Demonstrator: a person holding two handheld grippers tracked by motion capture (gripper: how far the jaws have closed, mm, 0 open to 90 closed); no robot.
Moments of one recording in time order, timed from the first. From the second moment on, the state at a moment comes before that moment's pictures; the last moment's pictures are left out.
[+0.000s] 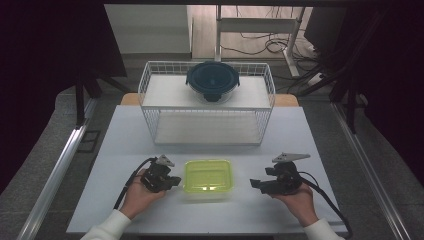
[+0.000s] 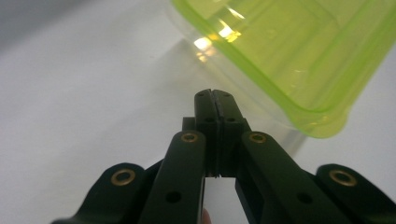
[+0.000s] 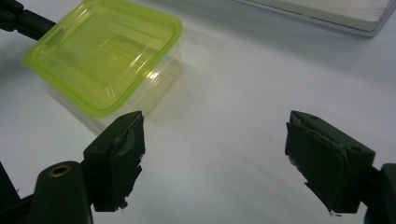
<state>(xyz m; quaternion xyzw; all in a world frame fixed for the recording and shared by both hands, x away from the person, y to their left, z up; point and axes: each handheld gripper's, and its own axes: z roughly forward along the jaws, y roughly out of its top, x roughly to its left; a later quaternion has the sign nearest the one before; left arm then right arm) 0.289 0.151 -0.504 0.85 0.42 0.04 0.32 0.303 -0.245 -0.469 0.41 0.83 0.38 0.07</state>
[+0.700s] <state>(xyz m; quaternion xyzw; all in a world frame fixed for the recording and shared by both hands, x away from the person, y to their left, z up) 0.272 0.178 -0.480 0.78 0.47 0.10 0.40 0.300 -0.244 -0.468 0.40 0.82 0.41 0.05</state>
